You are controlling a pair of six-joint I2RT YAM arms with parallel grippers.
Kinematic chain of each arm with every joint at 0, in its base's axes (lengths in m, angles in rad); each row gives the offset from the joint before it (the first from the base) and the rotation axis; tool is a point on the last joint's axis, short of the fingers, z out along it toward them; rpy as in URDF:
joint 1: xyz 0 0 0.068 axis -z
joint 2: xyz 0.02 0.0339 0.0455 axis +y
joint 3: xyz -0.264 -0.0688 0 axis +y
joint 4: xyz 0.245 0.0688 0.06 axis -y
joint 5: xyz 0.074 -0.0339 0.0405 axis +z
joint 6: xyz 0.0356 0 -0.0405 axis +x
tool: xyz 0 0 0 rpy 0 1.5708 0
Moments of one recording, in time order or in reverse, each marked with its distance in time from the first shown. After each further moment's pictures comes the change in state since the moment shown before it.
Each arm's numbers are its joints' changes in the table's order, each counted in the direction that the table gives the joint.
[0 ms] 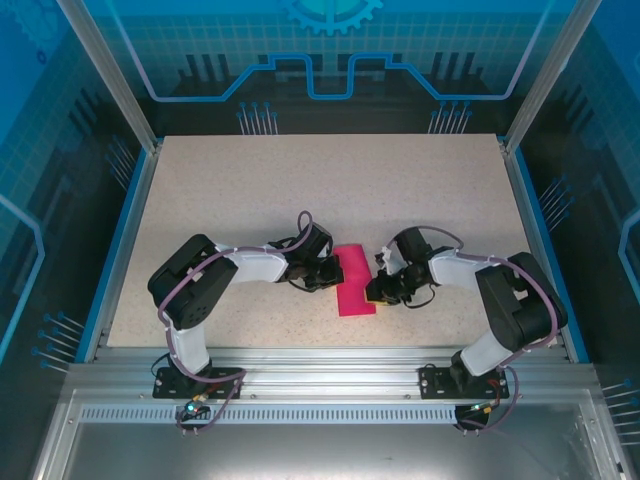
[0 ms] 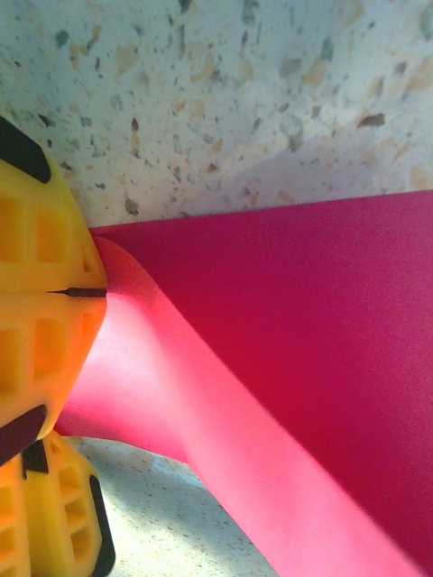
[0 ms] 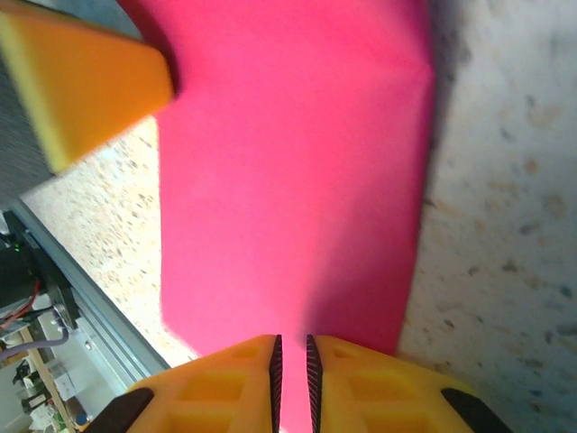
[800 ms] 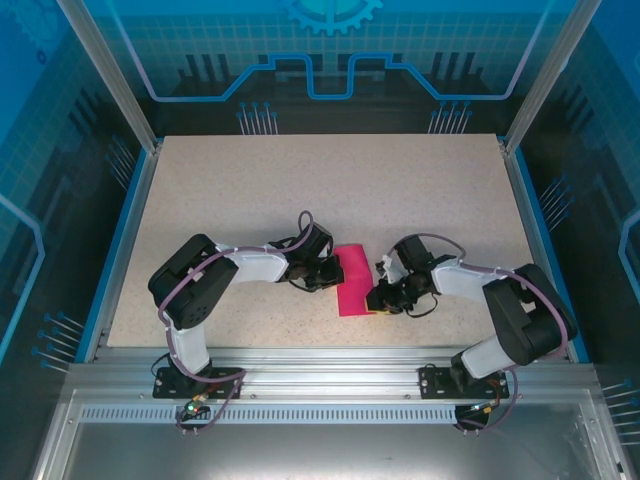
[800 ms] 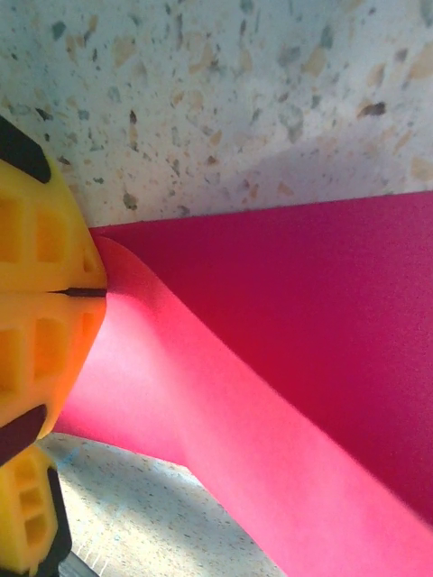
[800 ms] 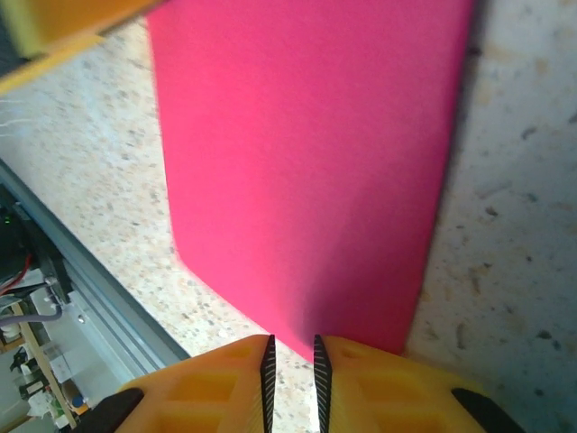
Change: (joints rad) left arm 0.002 0.003 -0.004 -0.001 0.000 0.004; right arm -0.040 -0.069 0.060 -0.013 -0.003 0.022
